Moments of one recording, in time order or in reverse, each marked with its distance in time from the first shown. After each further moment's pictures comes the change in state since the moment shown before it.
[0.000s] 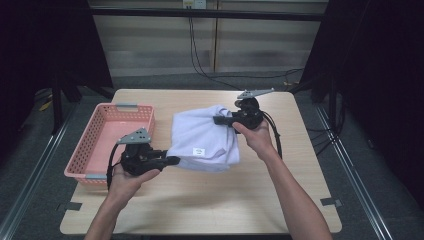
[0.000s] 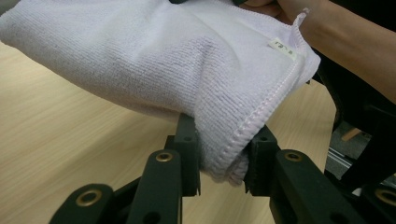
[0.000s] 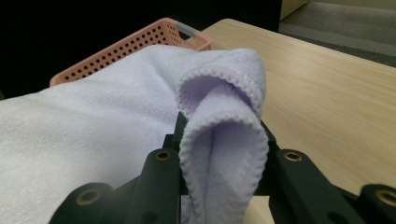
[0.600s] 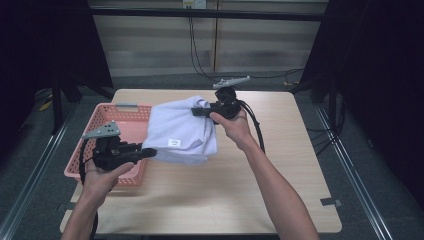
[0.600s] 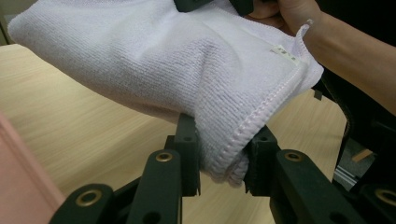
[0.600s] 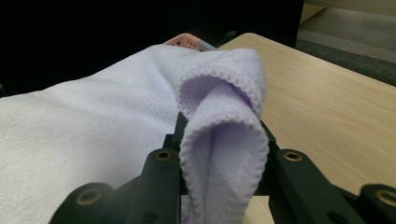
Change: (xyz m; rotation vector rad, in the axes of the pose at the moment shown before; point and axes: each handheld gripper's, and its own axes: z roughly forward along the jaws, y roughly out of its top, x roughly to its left) left arm 0.026 -0.004 -0.054 -0.071 0.059 -0.050; right arm 0.025 0.041 0.046 0.007 0.047 -0.030
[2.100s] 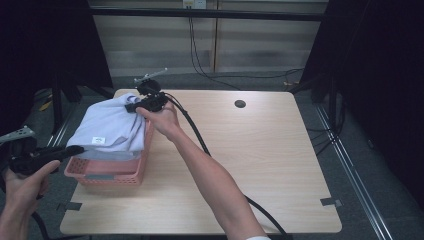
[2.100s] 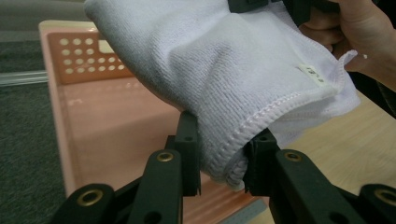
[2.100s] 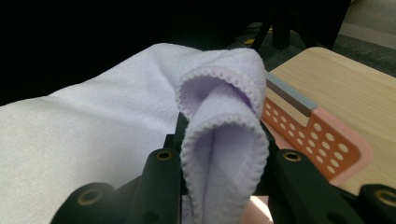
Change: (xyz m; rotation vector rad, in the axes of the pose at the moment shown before) left arm 0.095 -0.052 -0.132 -0.052 0.277 -0.202; right arm 0.076 0.063 0.171 0.070 0.034 -0.001
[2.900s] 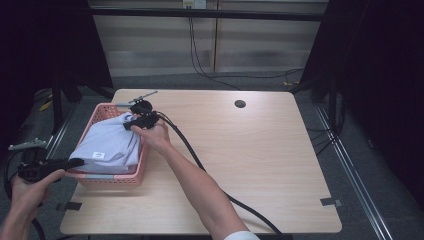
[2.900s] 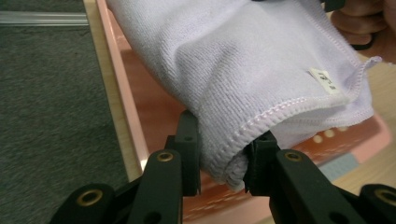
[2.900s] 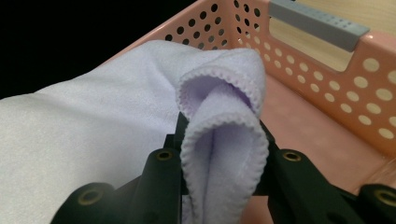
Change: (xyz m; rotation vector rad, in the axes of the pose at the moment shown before) left arm 0.036 -0.037 0.025 0.174 0.111 -0.060; right arm -0.008 -0.049 0.070 0.088 -0.046 0.063
